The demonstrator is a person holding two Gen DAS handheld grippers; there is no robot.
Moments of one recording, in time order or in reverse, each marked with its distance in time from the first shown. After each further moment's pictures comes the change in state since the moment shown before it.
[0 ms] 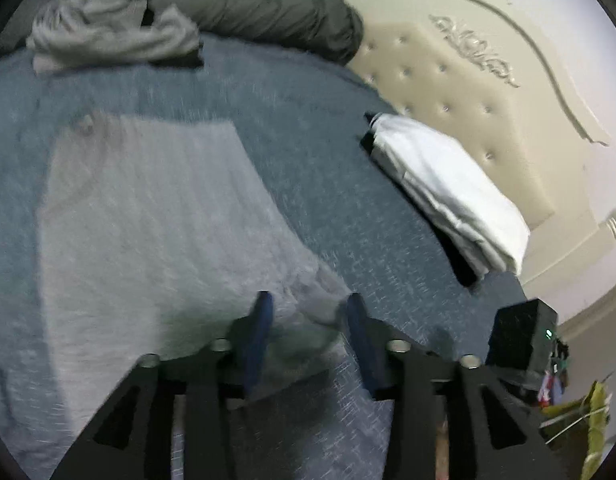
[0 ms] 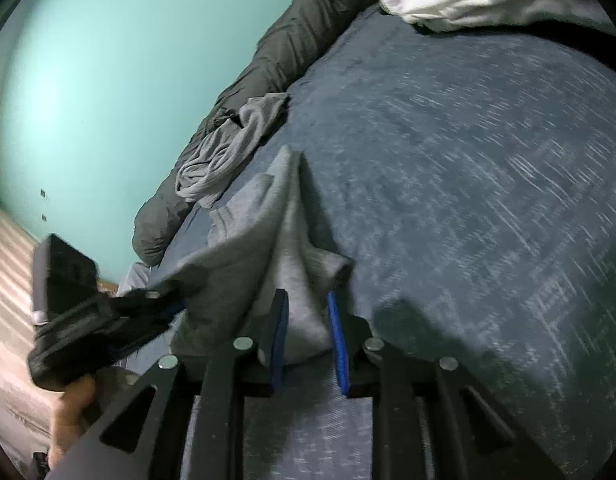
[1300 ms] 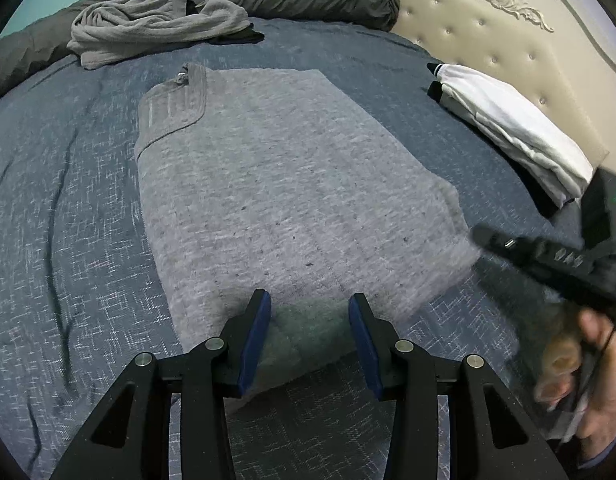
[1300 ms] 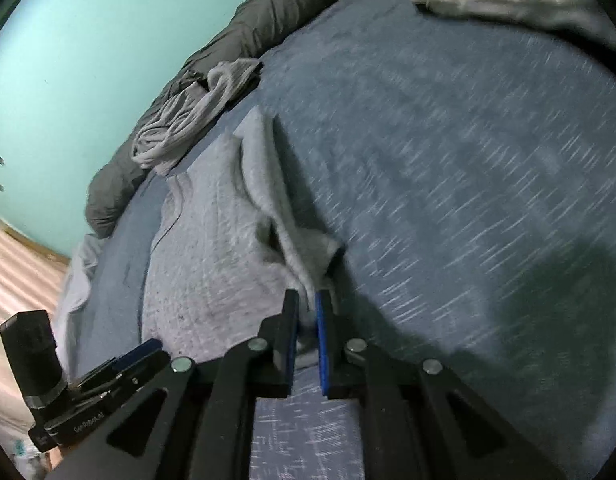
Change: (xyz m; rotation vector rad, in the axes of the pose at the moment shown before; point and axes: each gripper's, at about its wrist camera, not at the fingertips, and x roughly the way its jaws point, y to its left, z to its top) left arm 0.013 0.046 -0.061 0.071 0.109 0.238; right arm 0.034 0.011 -0.004 -0.064 0.071 -0.195
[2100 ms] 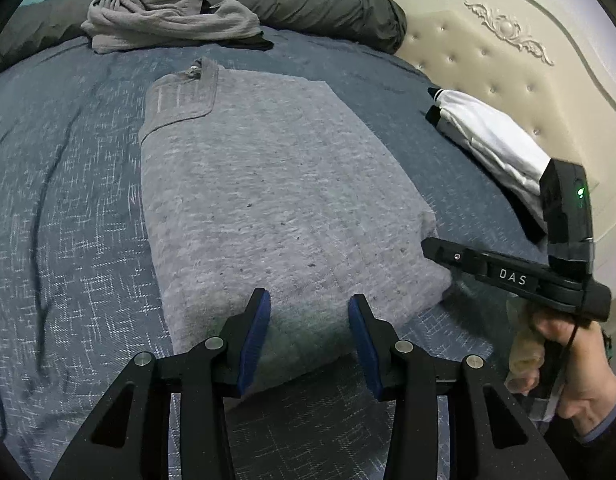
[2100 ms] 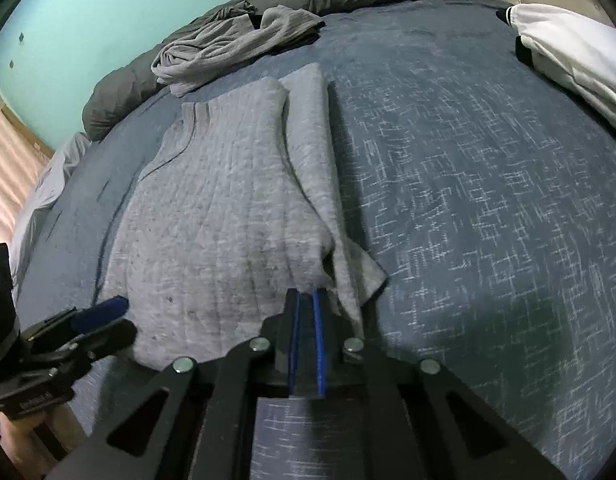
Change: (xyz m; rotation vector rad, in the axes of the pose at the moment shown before) left arm 0.004 0.014 -0.010 -0.099 -0.071 -0.088; right arm 0.047 0.033 0.010 -0.351 0.151 -0.094
